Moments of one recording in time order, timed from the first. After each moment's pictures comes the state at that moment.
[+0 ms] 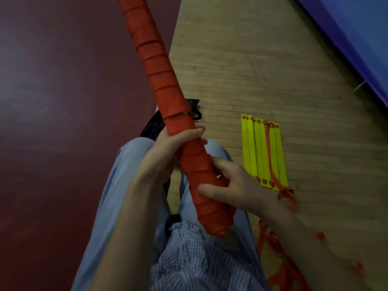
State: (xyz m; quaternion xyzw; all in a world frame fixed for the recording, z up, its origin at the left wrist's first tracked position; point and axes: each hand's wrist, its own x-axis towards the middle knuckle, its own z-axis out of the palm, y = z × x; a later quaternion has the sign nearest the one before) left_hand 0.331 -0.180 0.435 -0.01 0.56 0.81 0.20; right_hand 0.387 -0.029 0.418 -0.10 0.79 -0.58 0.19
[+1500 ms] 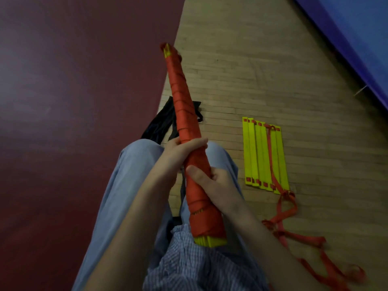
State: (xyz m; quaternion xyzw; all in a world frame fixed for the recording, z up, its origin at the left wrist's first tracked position) left_hand 0.326 -0.172 0.413 -0.09 0.65 0.73 0.21; right_hand 0.387 -0.070 0.396 0.09 0.73 -0.67 0.13
